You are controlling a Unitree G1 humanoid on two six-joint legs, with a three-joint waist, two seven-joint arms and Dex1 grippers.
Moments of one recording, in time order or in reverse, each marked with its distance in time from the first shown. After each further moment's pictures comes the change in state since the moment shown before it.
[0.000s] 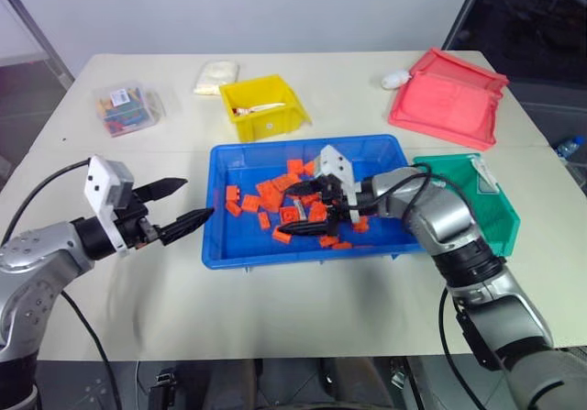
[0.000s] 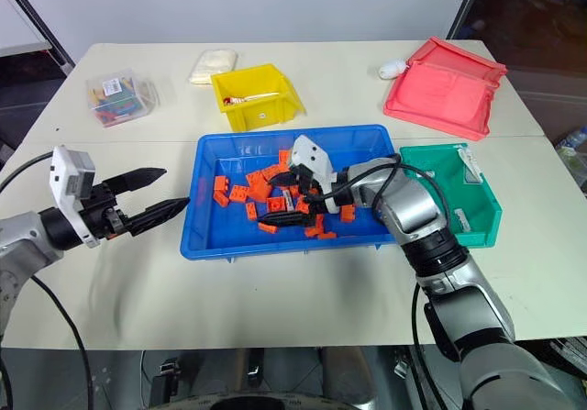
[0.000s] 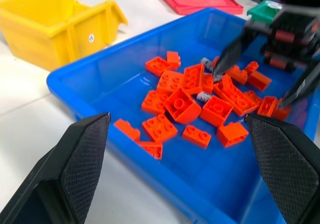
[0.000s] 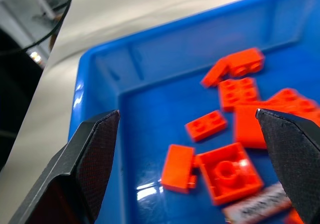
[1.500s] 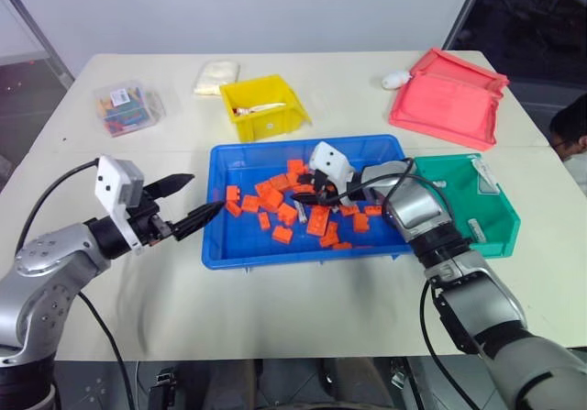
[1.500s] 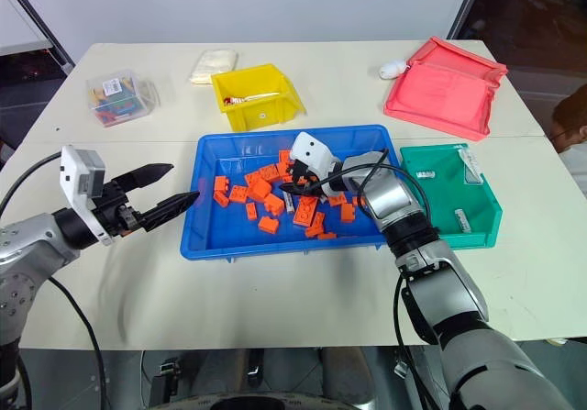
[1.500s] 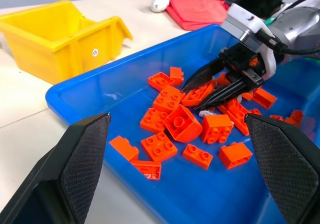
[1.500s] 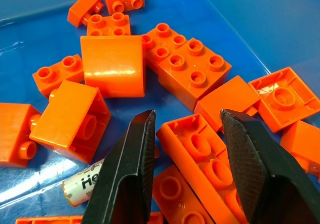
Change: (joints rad) left arm -0.015 -0.072 -0.047 -0.032 0.014 -0.010 0.091; right arm -0.104 0.100 -0.013 0.378 -0.338 -0.262 -0.152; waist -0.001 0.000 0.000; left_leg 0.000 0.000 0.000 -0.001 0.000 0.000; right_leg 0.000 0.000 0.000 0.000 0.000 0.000
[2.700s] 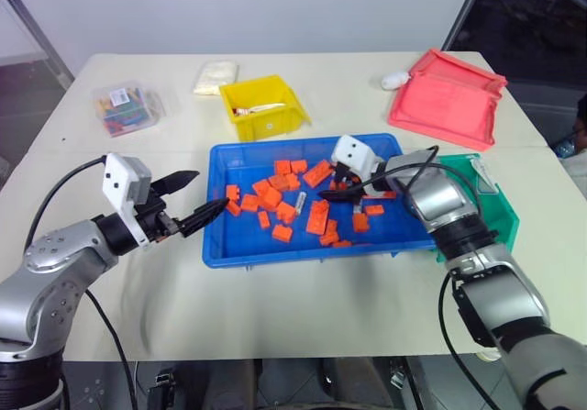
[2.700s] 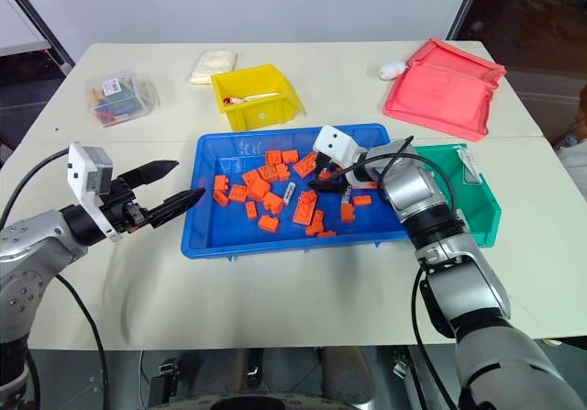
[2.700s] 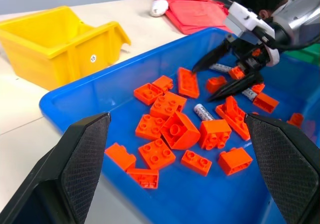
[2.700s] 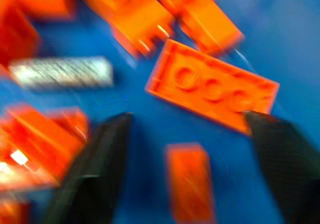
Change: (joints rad) left arm -0.027 -0.019 -0.019 -0.001 0.015 -0.004 0.018; right arm -0.027 -0.134 -0.021 0.001 -0.126 0.054 -0.004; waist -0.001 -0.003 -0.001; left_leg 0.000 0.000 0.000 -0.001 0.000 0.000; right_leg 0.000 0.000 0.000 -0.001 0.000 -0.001
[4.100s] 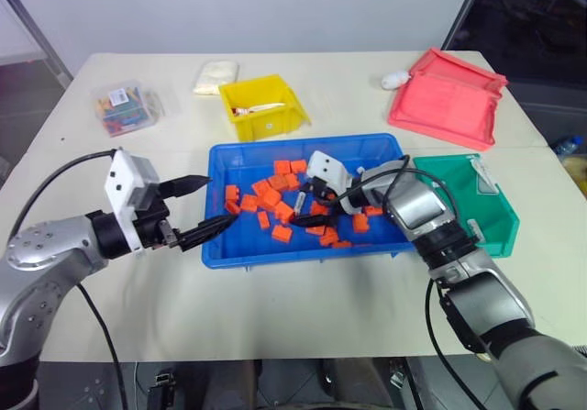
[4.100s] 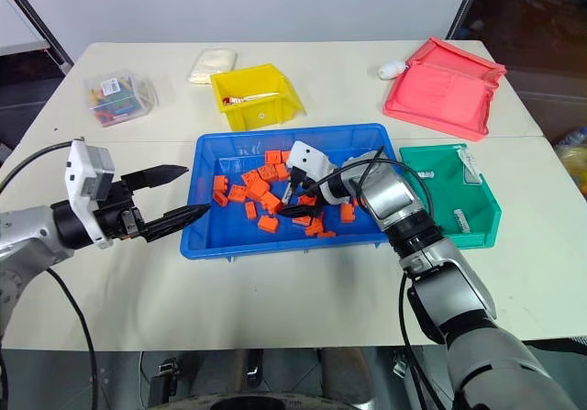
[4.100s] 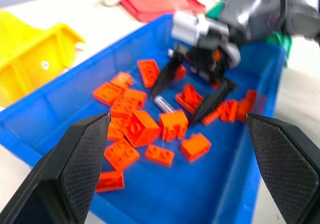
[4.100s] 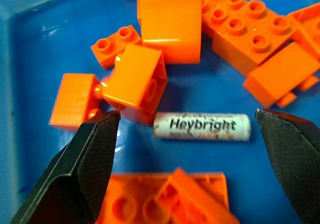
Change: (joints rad) left arm 0.005 0.105 0.006 -0.100 -0.076 0.068 -0.055; right arm 0.016 0.106 0.080 -0.087 0.141 0.160 0.113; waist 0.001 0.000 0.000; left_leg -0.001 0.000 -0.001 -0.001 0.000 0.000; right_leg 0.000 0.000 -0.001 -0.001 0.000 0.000
